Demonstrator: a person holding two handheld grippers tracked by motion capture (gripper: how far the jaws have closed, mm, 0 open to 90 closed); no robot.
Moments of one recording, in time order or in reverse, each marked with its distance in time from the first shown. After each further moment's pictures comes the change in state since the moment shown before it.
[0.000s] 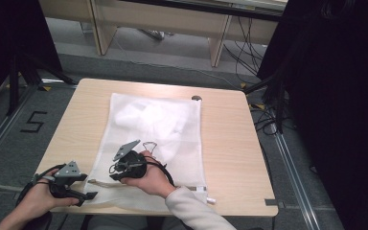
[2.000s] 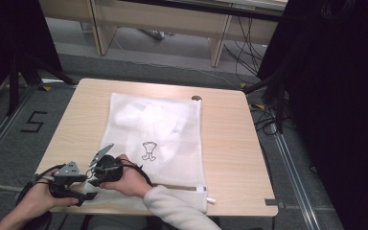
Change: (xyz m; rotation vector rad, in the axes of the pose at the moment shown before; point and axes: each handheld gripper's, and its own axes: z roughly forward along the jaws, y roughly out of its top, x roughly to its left) left arm 0.001 -0.001 0.000 0.010 -0.016 -0.013; right arm 0.013 0.025 0.064 0.077 0.064 -0.024
